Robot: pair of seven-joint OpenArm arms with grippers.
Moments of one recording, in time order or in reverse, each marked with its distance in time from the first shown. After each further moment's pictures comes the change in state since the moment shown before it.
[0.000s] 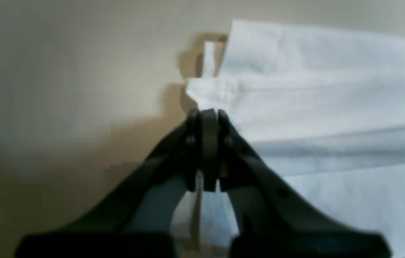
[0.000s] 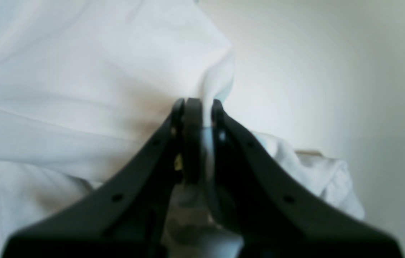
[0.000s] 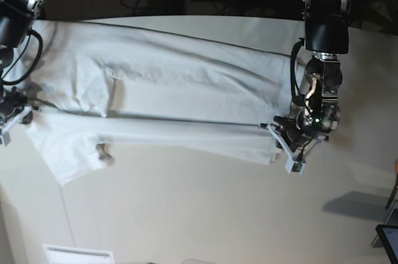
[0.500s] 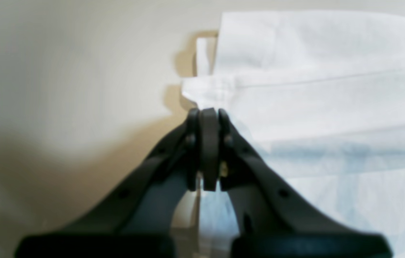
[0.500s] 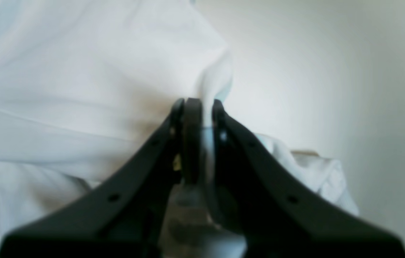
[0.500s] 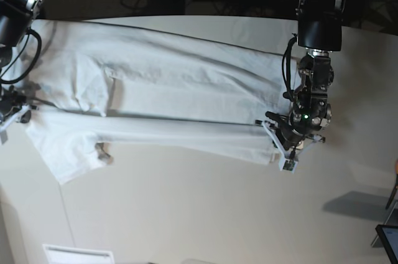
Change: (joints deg) left arm 1.0 1.7 0.2 0.6 5.1 0.4 -1.5; right arm -0.5 0.2 2.5 0.0 0.3 0.1 -0.3
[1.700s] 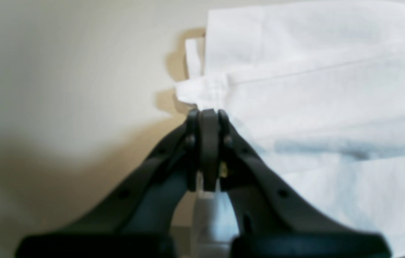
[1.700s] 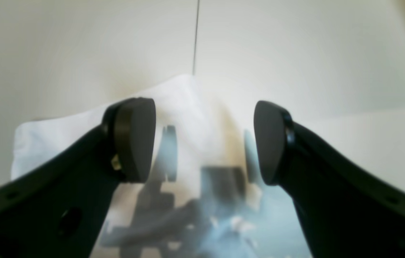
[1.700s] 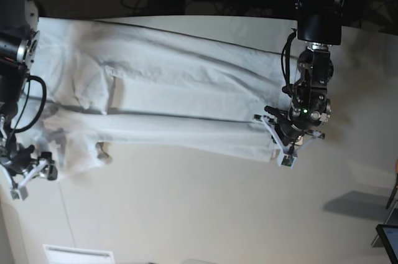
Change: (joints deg) left arm 2.2 -0.1 0.0 3.9 0.0 0.0 1.6; right arm 22.7 2.0 -21.1 -23.0 -1.4 -0.8 17.4
